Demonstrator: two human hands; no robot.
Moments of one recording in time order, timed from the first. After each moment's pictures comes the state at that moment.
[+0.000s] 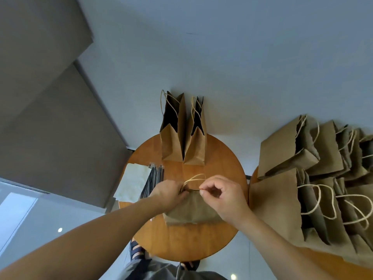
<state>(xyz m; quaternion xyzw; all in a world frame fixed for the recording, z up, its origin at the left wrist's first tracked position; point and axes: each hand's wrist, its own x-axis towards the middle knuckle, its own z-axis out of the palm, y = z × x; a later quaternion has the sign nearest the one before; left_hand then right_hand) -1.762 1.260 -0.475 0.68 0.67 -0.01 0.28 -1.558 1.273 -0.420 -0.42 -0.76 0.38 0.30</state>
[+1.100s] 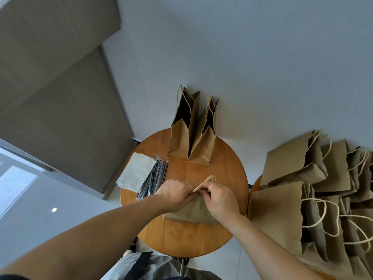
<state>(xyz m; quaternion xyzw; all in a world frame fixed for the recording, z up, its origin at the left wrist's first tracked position) -1.754 1.239 -0.488 0.75 0.61 0.07 0.23 -1.573 1.277 -0.465 -0.46 -0.84 0.26 0.14</state>
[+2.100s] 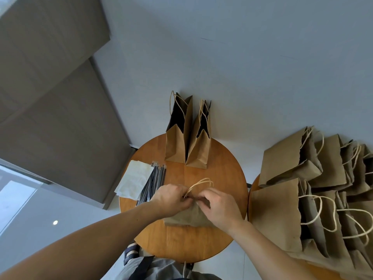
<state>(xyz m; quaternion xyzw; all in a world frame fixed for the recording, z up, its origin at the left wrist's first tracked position) -1.758 1.239 -0.479 0.69 0.66 0.08 0.28 -1.561 1.274 -0.463 -0.40 -0.87 0.25 0.13</state>
